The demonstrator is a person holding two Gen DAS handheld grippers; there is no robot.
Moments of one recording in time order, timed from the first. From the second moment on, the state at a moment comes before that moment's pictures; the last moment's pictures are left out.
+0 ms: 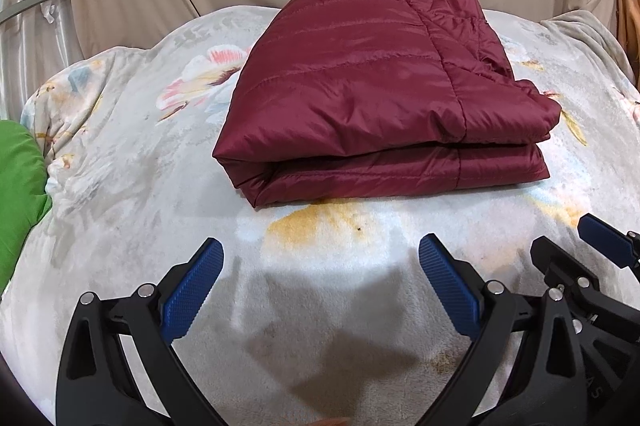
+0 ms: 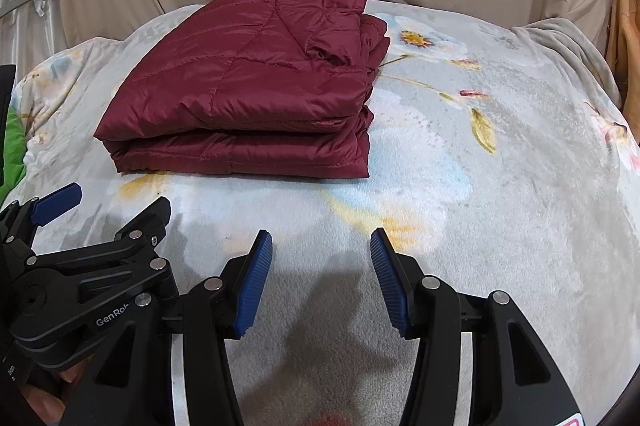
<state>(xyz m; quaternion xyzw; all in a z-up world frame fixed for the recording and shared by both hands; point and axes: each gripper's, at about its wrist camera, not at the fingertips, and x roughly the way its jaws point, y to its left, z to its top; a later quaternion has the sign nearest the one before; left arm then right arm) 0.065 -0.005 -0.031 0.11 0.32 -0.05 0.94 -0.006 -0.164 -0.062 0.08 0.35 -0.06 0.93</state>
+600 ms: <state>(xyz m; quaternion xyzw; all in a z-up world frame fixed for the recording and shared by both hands) 0.063 -0.005 -0.031 0.11 0.32 -0.05 0.94 -0.006 -0.165 -0.062 0.07 0.35 -0.06 0.93</state>
